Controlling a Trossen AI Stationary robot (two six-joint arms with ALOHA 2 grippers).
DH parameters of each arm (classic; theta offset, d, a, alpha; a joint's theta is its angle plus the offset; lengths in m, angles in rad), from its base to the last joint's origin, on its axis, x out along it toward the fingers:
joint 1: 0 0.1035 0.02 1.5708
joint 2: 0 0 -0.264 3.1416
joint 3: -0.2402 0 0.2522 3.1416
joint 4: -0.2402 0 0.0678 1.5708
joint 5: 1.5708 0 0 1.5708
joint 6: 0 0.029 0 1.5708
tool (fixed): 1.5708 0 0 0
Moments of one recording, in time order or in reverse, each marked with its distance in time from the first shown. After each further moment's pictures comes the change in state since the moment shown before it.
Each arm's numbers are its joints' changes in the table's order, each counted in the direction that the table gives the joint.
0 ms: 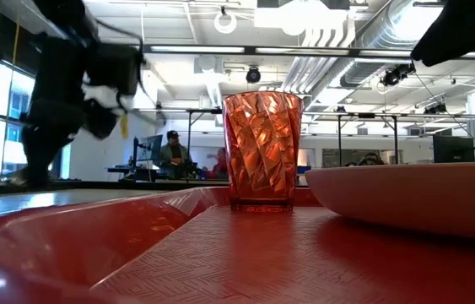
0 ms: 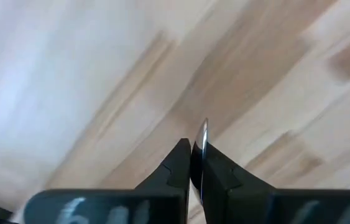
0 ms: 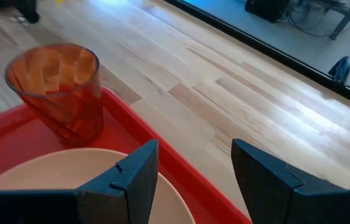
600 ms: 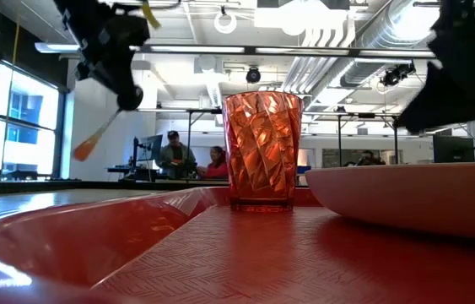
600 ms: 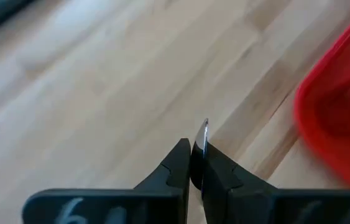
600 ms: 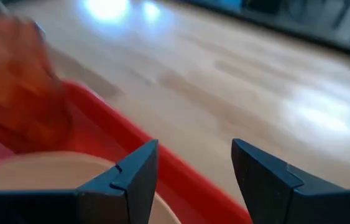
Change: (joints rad) left arm -0.142 0.226 -0.230 0.130 -0.444 -0.095; right arm -0.094 -0.001 0.333 0.492 0.081 -0.055
